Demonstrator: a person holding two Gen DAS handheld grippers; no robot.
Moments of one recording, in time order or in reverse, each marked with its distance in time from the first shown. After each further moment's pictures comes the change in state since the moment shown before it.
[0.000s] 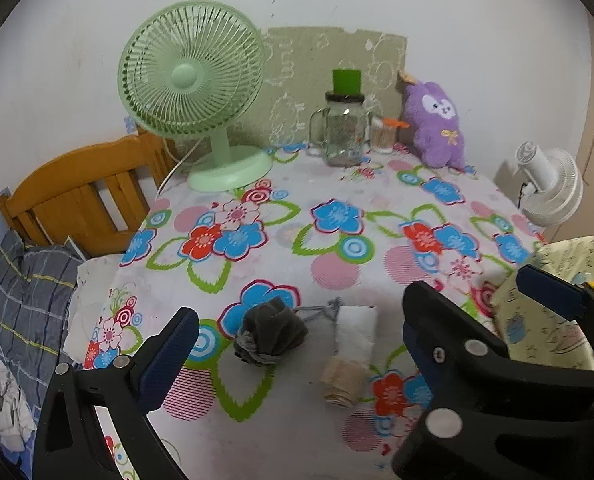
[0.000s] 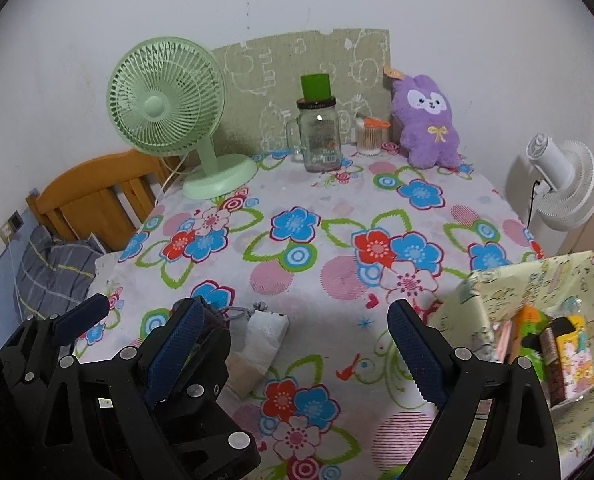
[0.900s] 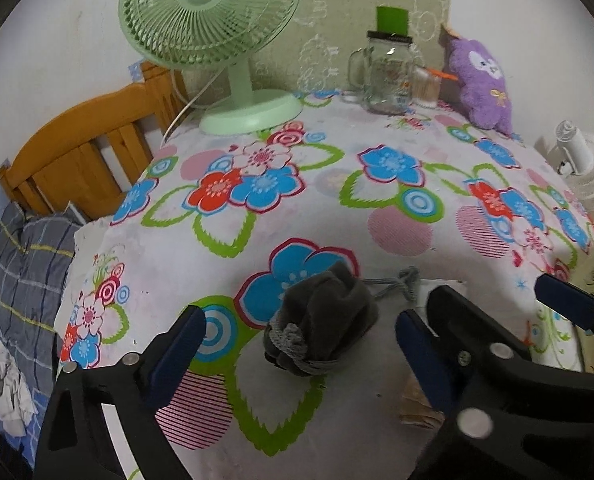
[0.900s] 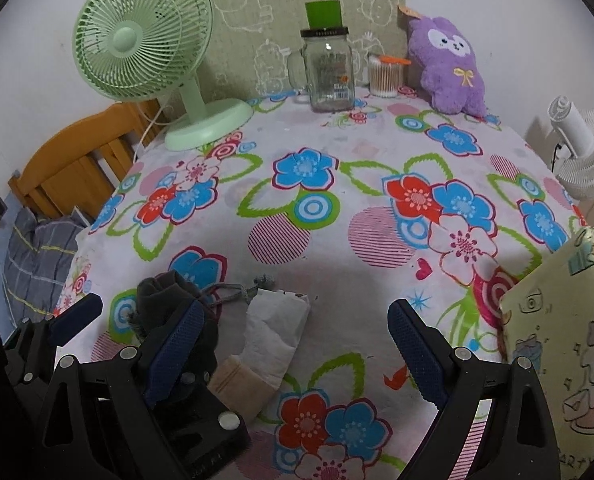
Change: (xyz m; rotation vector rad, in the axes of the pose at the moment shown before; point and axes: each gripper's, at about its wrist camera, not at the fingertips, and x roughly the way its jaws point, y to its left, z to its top) left arm 0.075 0.031 -0.019 -0.038 0.135 0.054; right arm 0.084 0.015 -0.014 0.021 0.148 -0.012
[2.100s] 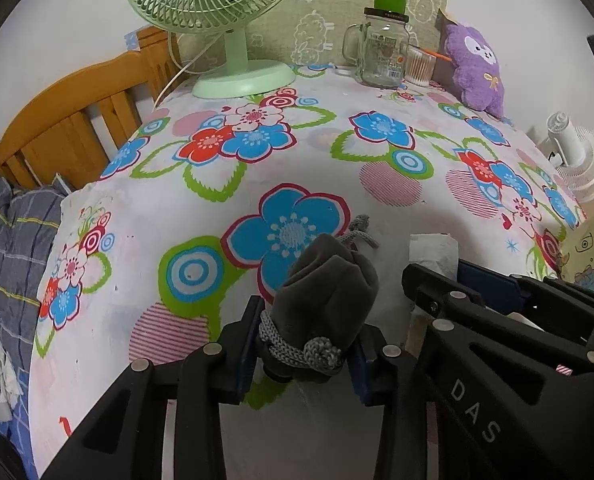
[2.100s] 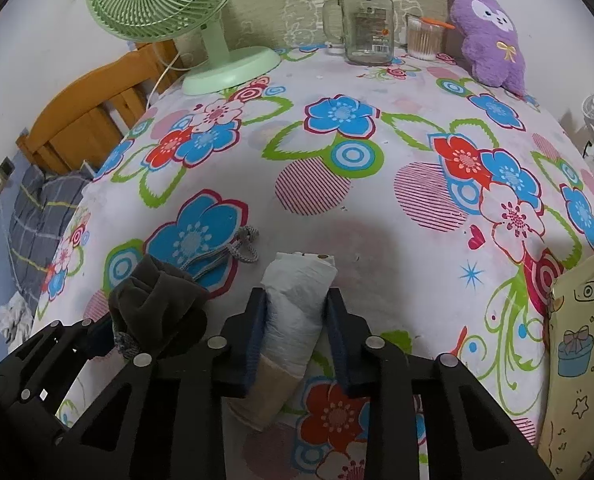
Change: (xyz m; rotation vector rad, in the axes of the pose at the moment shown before) left arm -0.004 0.002 -0.027 -0.026 0.064 -0.068; right arm 0.026 0.018 -0.016 -0.083 0.132 0.041
